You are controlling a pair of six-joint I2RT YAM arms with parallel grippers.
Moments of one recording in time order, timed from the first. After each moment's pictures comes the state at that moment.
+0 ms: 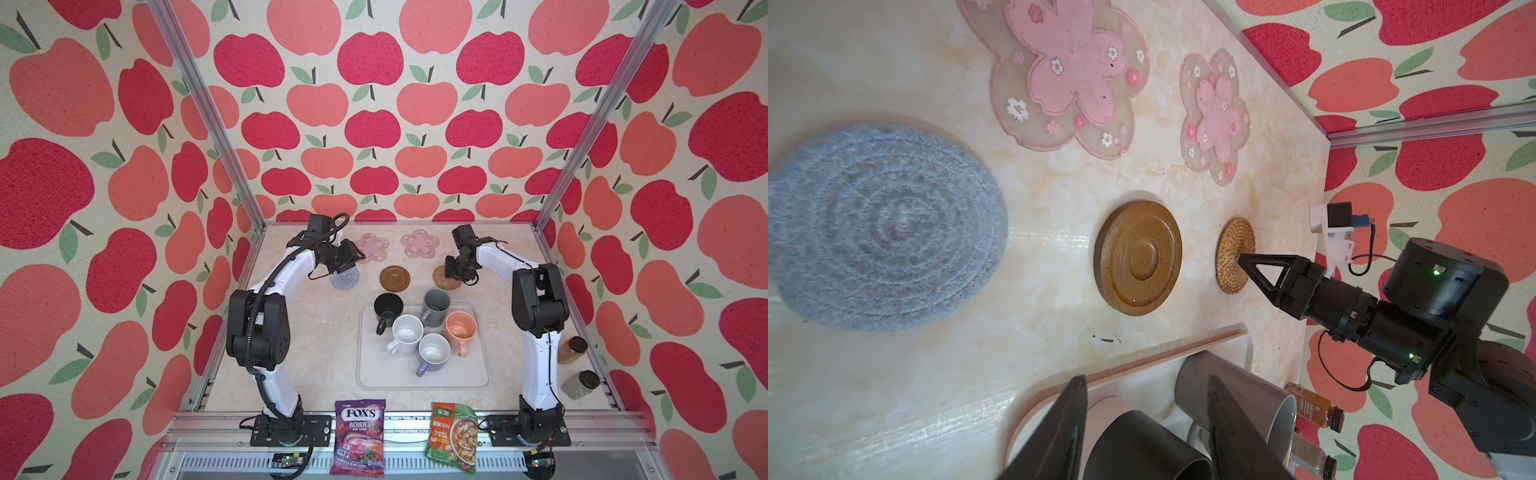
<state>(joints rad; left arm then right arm) -0.18 1.81 1.47 -0.60 0.54 -0.58 0.35 2.18 1.67 -0.73 -0.07 0.42</state>
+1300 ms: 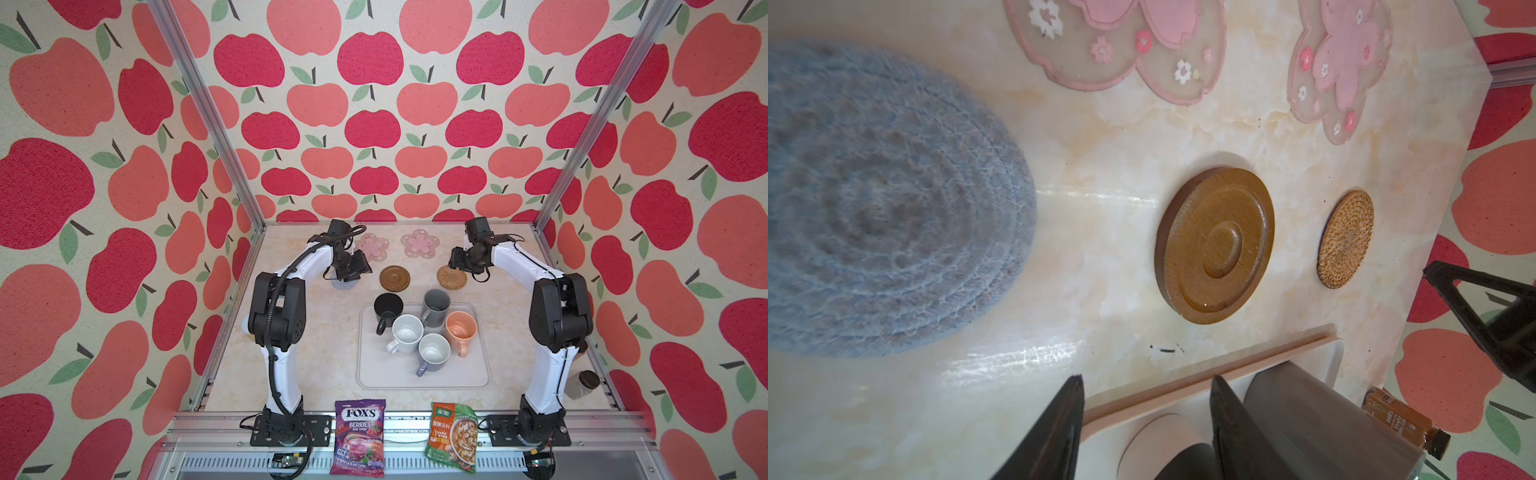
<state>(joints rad) -0.25 2.03 1.60 -0.73 0.42 -0.51 0.32 1.97 1.56 -0.66 -0.09 0.38</state>
